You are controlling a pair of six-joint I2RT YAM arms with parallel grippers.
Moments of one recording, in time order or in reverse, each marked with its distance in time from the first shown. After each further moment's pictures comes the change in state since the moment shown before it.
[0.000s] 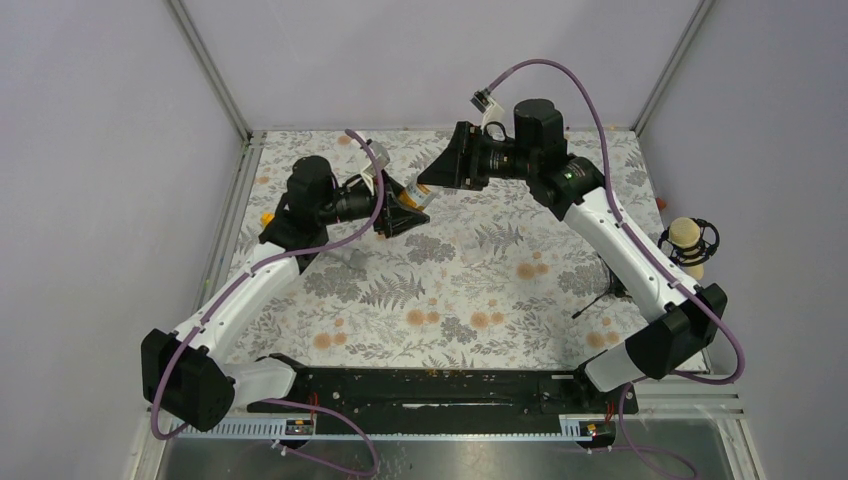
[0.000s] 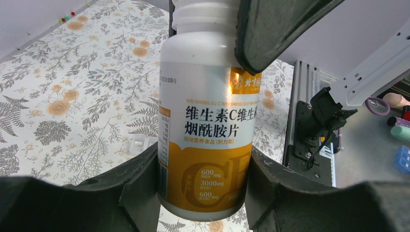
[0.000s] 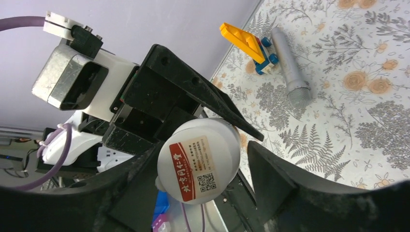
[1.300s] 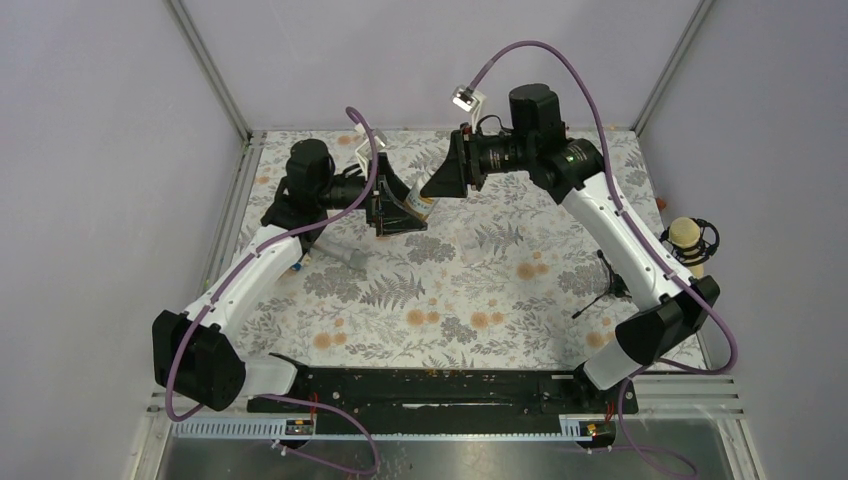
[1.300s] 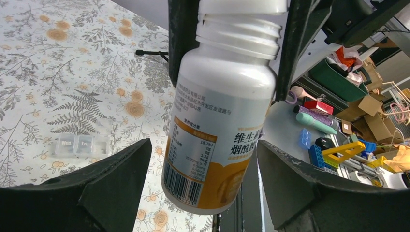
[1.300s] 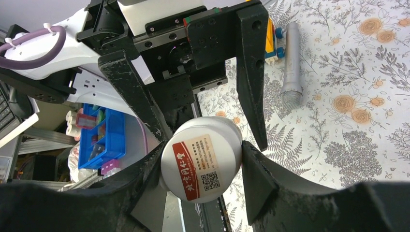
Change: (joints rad) left arm 0.066 0.100 0.086 0.022 0.299 -0.238; right arm 0.002 0.068 0.172 -0.183 -0.213 -0.405
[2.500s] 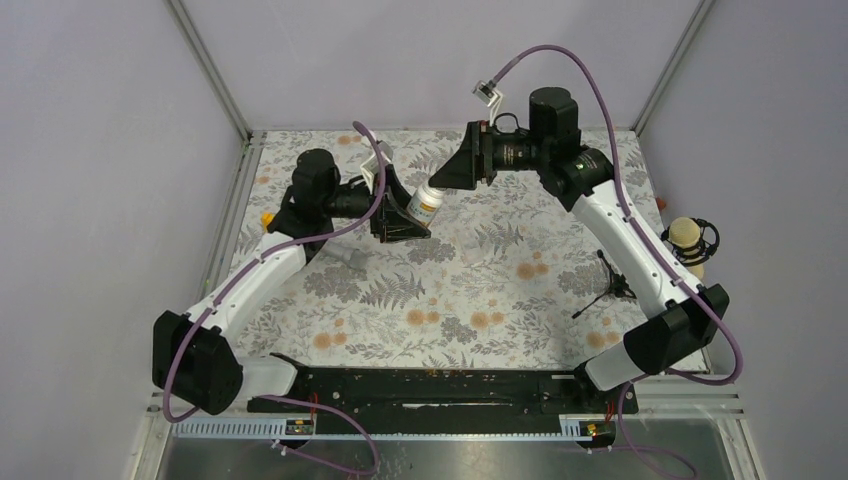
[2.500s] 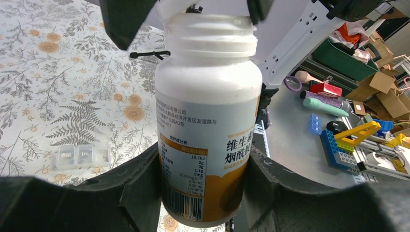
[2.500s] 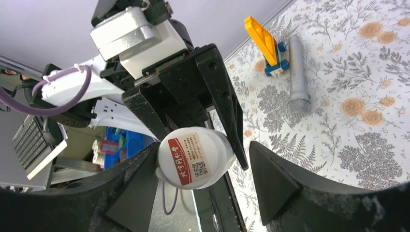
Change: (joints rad) left arm -0.044 -0.016 -0.065 0.076 0.031 0.074; right arm -0.068 -0.048 -0.112 0.152 -0.032 0.173
